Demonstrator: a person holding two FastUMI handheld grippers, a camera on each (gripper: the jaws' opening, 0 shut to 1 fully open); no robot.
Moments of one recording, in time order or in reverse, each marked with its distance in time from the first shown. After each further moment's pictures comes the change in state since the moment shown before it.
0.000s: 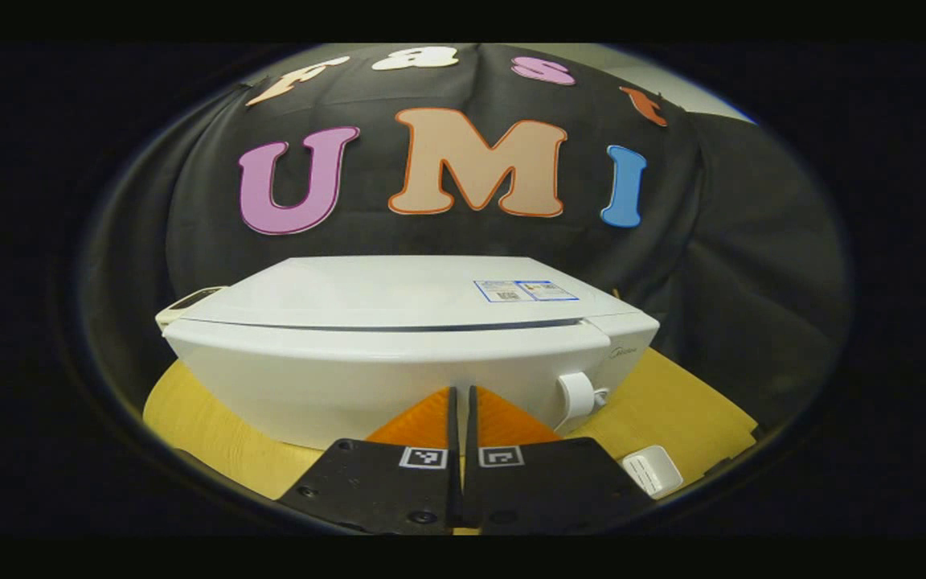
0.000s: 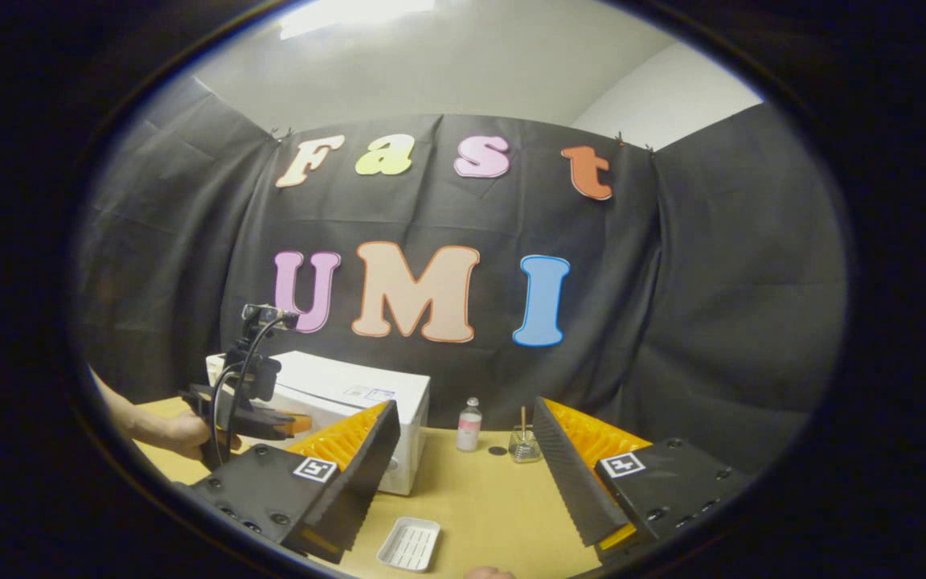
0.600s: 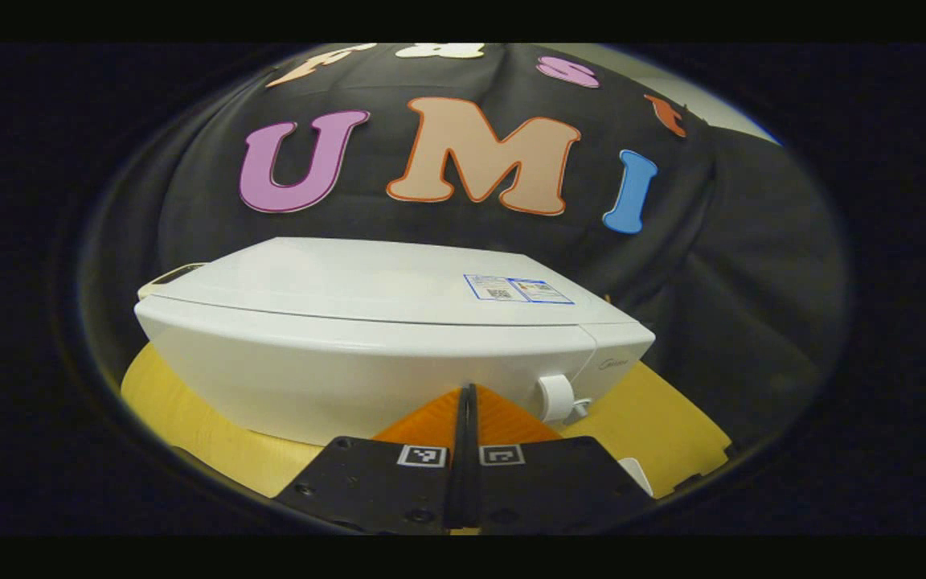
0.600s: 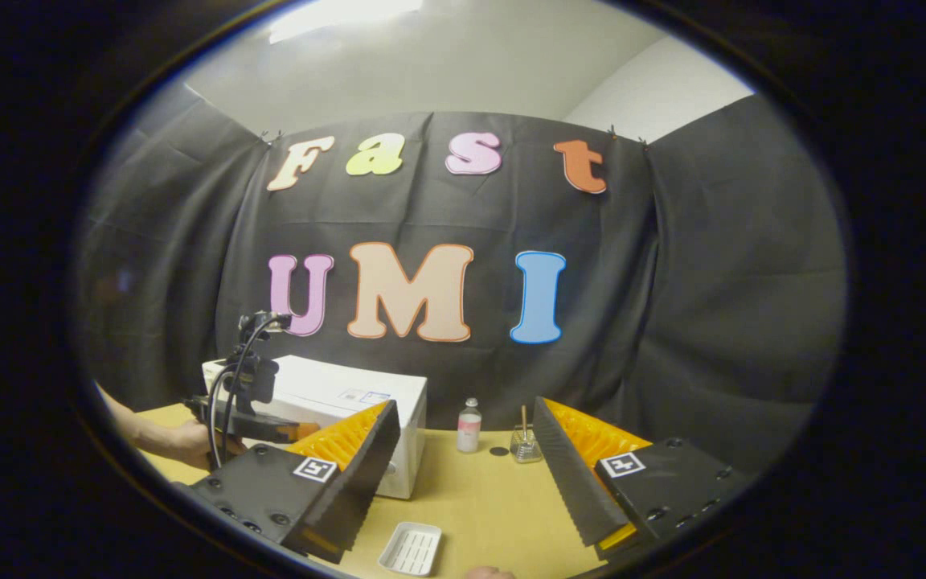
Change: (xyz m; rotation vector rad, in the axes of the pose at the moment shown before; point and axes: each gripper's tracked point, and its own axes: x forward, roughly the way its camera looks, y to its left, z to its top) left arm 0.013 -0.017 -0.006 -0.035 0.026 -0.039; right arm 0.009 -0.002 -0.002 0.019 -0.002 -0.007
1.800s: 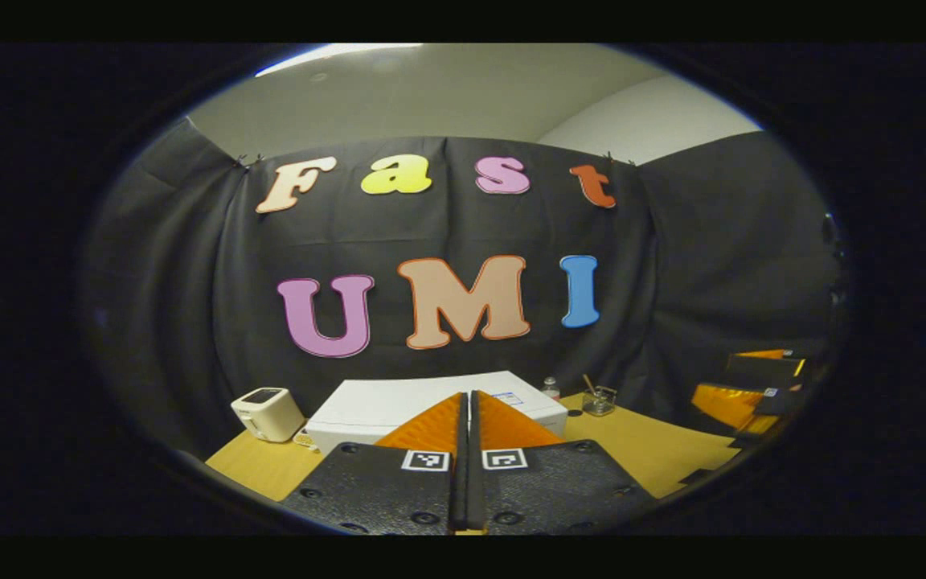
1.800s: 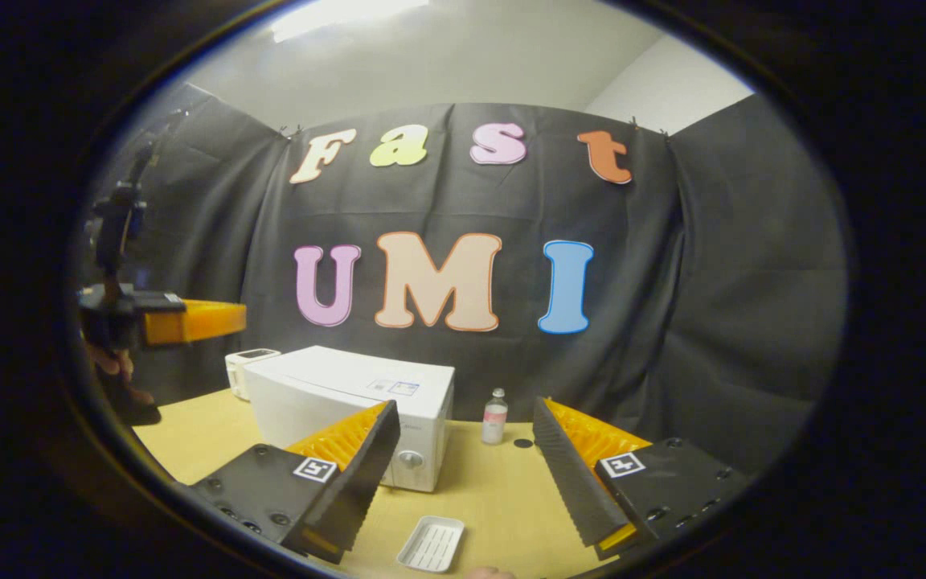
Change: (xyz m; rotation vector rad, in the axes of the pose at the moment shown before) left arm -0.236 -0.035 0.142 0.208 -0.457 0.033; right arm -0.004 0.038 -0.014 0.016 0.056 0.105
